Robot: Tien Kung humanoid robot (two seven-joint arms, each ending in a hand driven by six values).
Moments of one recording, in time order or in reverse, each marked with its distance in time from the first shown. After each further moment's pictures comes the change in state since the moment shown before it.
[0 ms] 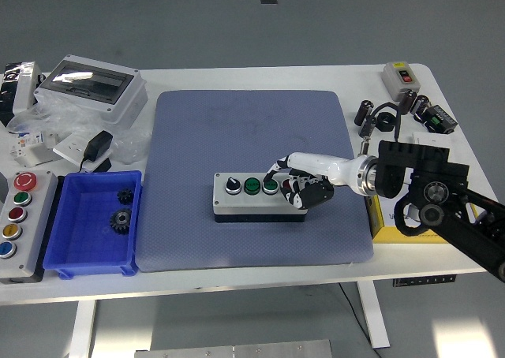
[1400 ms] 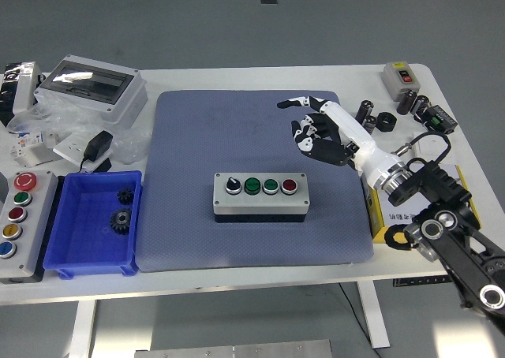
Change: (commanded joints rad) left arm 0.016 -0.005 0.002 0.000 -0.004 0.003 -0.011; right arm -0.349 0.218 0.299 -0.118 0.146 -0.536 0.562
